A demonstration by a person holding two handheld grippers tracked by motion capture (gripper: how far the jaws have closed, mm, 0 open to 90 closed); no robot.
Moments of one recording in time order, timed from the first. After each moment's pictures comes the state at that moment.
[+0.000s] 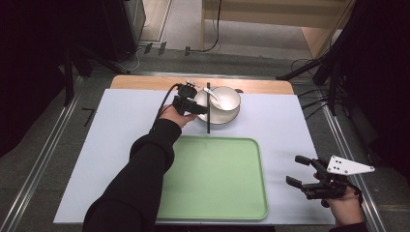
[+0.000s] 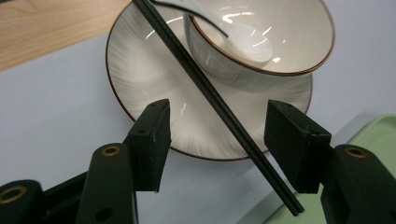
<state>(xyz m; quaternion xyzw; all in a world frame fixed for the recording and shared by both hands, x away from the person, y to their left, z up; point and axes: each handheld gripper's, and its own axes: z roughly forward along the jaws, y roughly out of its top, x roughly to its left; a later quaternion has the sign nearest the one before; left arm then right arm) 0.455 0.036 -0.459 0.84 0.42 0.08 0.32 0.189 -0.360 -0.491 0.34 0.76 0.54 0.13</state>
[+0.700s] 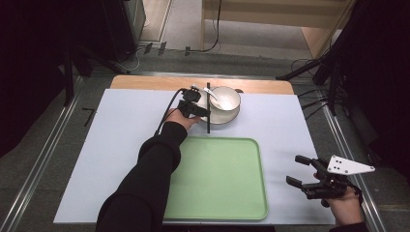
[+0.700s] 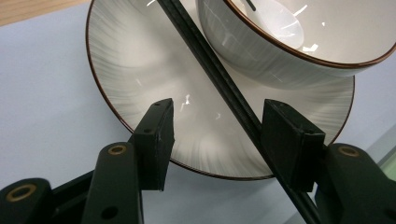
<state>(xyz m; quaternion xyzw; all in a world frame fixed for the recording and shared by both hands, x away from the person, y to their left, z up) 0.468 0.026 -0.486 0.83 0.45 0.07 0.31 0.189 -0.360 -0.491 0.34 0.76 0.54 0.13</state>
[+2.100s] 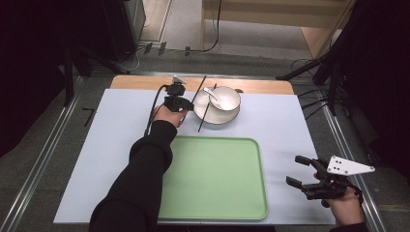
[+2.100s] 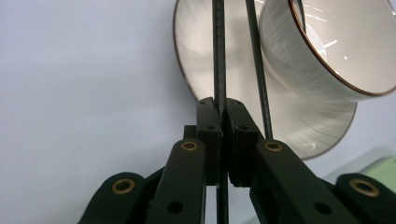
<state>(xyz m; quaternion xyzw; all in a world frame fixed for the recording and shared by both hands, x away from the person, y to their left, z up) 0.471 0.079 -0.460 0.78 0.55 0.02 0.31 0.188 -0.360 -0.490 0.34 0.76 0.54 0.13</state>
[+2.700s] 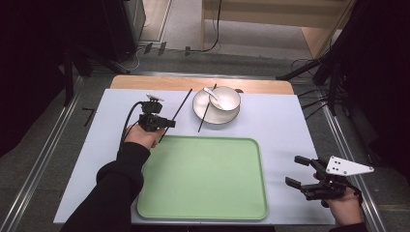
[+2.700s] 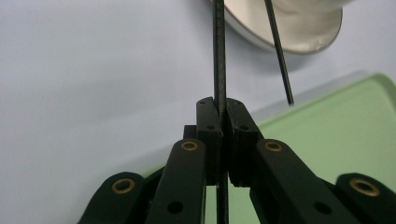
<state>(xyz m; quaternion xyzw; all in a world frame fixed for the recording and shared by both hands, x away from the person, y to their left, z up) 0.398 0.140 -0.462 0.79 0.52 0.01 0.32 0.187 -0.357 -0.490 0.33 0.76 0.53 0.13</state>
